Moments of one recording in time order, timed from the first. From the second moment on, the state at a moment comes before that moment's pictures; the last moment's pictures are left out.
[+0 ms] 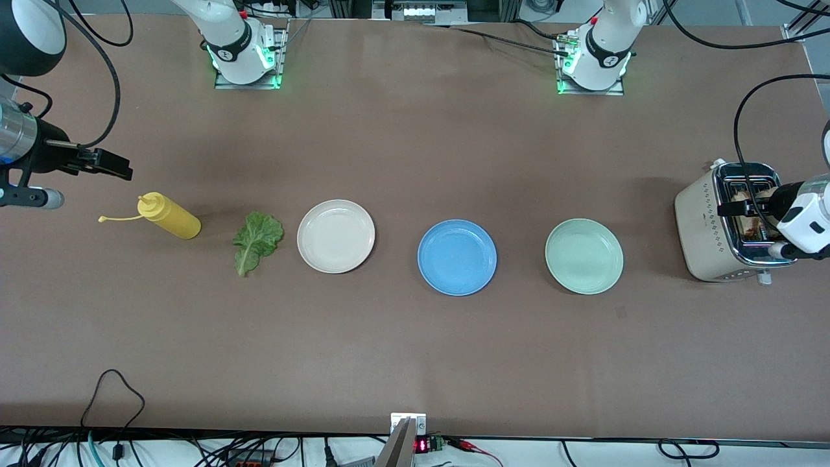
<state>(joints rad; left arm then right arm) 0.26 0.32 -0.02 -1.67 0.09 1.68 0.15 0.02 0.12 -0.02 -1.59 -0.03 1.54 0.07</state>
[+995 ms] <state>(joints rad) 0.33 0.39 -0.02 -1.67 0.09 1.68 0.26 0.02 0.15 -0.02 -1.59 -0.02 1.51 0.11</state>
